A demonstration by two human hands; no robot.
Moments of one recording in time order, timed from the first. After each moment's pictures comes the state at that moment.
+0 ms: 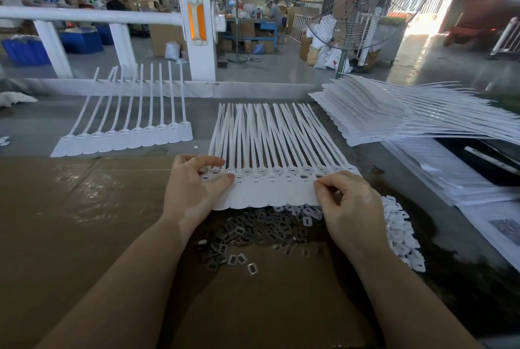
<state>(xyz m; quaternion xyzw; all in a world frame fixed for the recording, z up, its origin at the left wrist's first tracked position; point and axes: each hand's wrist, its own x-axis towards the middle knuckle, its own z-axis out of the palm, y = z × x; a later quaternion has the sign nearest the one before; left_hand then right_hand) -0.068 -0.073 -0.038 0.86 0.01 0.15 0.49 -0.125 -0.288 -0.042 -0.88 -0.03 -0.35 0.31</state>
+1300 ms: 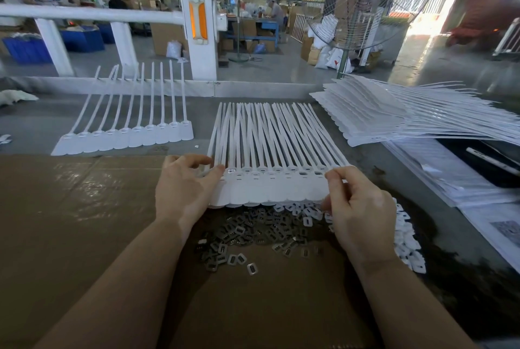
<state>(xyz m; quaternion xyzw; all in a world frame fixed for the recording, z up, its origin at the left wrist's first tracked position) -0.069 -0.070 -0.037 0.86 0.07 0.20 0.46 -0.127 -0.291 -0.045 -0.86 -0.01 -0.40 0.32</state>
